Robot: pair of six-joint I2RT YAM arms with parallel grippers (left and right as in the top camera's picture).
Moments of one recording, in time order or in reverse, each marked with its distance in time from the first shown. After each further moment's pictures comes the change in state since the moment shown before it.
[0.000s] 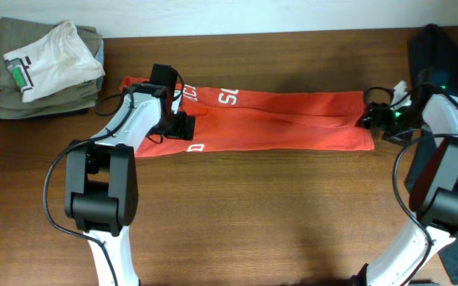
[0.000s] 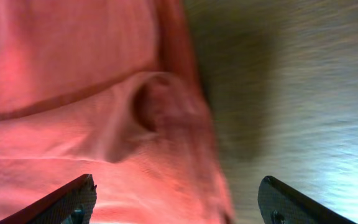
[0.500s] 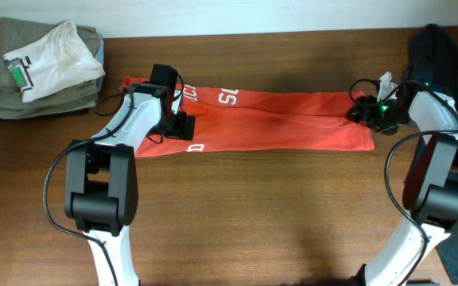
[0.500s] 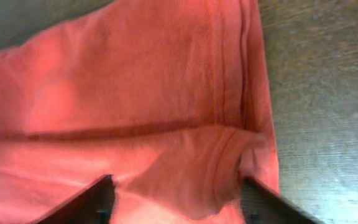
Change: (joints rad) left arm 0.000 0.000 0.000 0.001 0.000 0.000; right arm 0.066 0.024 0.000 0.117 -0.056 0.008
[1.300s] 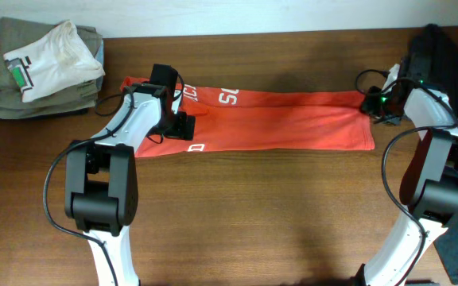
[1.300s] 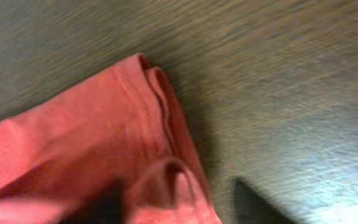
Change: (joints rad) left arm 0.000 0.000 0.000 0.000 0.000 0.000; right arm 0.019 0.037 0.042 0.127 0.209 0.157
